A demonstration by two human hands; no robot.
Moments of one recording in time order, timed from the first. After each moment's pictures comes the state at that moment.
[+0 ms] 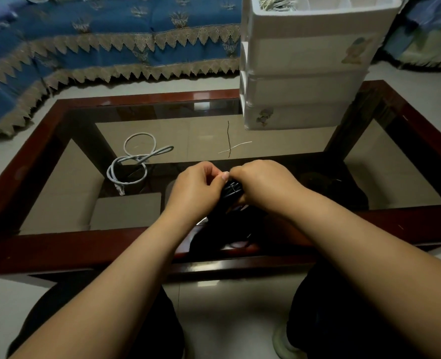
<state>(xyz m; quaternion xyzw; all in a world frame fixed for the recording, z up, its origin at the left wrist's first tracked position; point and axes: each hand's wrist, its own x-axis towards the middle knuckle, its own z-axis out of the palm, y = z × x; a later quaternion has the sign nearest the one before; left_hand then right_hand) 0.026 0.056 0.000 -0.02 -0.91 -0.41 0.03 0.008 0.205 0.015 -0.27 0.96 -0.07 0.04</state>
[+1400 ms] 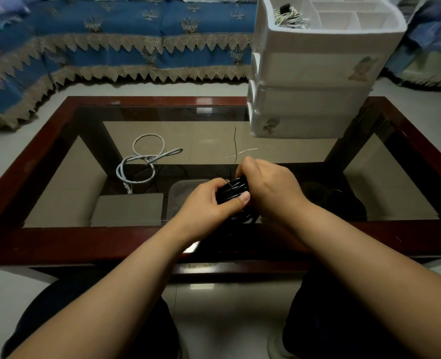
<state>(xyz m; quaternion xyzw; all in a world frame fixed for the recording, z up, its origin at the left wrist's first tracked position) 0.049 0.041 -0.006 -0.09 -0.79 -0.60 -0.09 0.022 0.200 0.014 -0.31 0.92 -0.12 -0.22</state>
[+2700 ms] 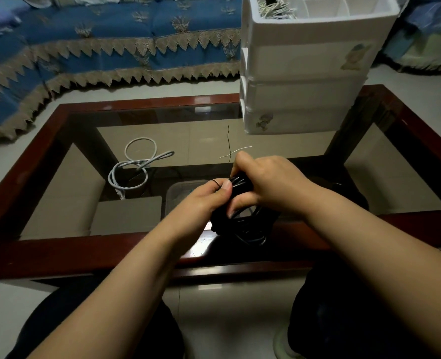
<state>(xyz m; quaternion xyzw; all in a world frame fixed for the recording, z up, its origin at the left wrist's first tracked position) 0.051 0.051 0.004 -0.08 -0.67 -0.71 -0.20 0.009 0.223 0.029 -0.36 0.92 -0.15 -0.08</state>
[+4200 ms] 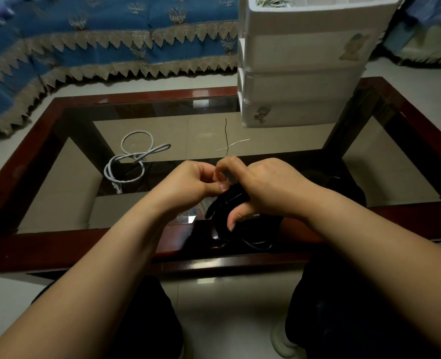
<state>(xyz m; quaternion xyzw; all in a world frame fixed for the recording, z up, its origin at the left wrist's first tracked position) 0.018 0.039 0.015 -0.10 -0.80 -0.56 -0.20 0.021 0.221 0.021 -0.40 0.91 -0.09 -0.08</state>
